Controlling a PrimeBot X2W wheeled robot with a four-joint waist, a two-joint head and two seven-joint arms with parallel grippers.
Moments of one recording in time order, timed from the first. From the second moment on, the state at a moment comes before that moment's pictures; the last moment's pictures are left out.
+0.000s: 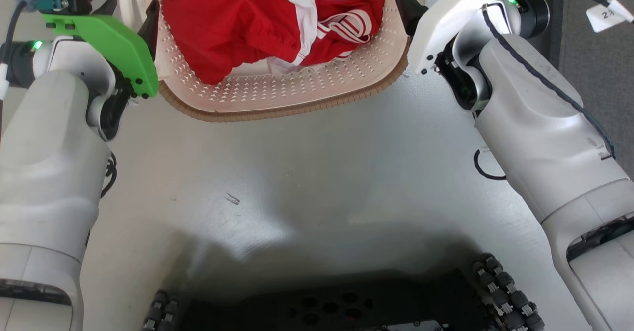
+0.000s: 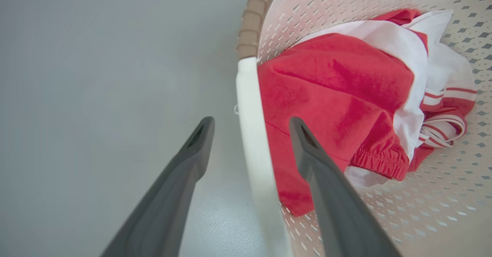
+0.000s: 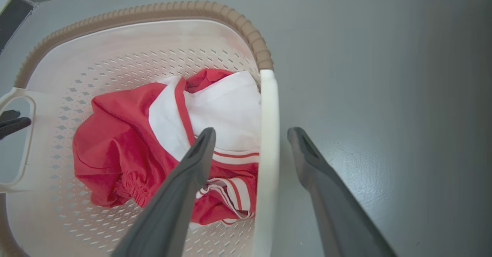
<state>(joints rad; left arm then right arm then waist) -1.00 0.18 -0.44 0.86 -0.55 -0.12 0.07 -1.01 -0.07 0.55 0.84 0.50 0.02 -0.05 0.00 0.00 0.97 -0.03</state>
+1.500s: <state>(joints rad) -1.04 0.09 -0.49 1.10 -0.72 -0.13 0.05 -1.05 -0.05 0.71 1.03 0.67 0.00 -0.06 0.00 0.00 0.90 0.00</state>
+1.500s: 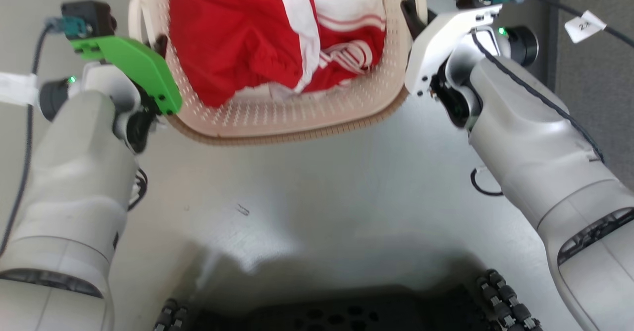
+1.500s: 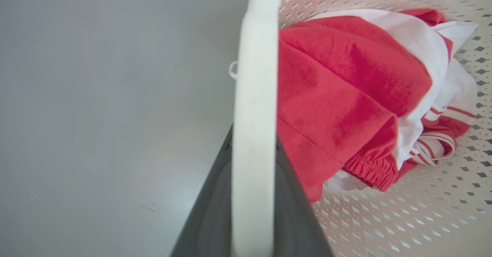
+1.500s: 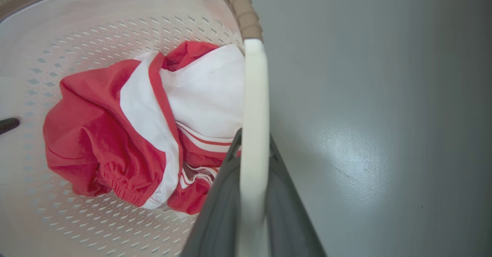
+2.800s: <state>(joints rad) -0.80 0.02 -0.51 1.23 -0.82 -0.13 0.14 -0.77 -0.04 0.78 1.12 0.84 0.06 -0.01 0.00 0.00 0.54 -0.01</state>
